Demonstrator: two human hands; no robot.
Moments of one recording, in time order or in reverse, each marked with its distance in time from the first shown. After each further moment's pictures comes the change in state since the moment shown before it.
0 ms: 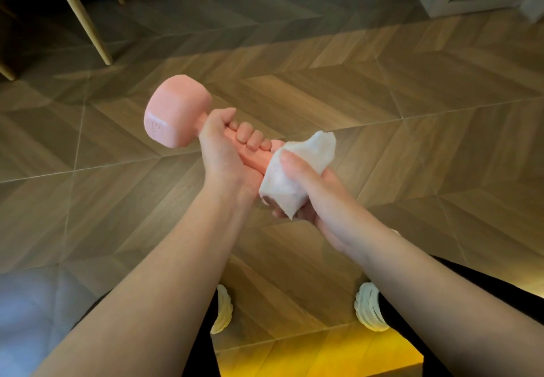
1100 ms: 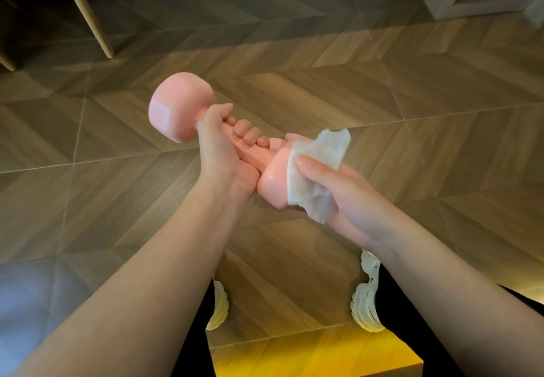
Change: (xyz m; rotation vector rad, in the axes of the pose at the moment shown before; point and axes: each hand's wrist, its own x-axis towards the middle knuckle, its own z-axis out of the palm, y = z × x) left_hand 0.006 0.005 -0.004 0.012 0.021 -0.022; right_hand -0.007 -0.011 -0.024 0.126 -0.181 0.026
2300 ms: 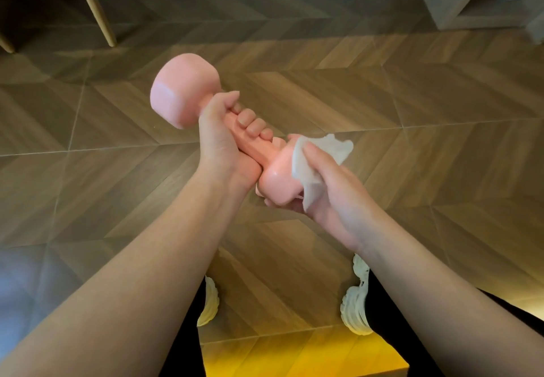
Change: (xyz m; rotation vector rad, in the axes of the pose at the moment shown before) left_hand -0.001 0.003 0.001 -0.007 -0.101 -0.026; right_hand 0.010 0.007 0.006 0.057 0.146 0.016
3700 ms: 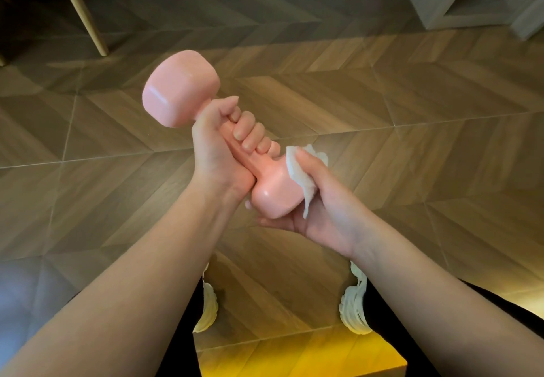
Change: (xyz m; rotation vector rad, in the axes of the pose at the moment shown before) left_hand -0.009 -0.007 0.002 0.084 -0.197 0.048; right_hand -0.007 -0.004 -0.001 0.207 -0.194 0.184
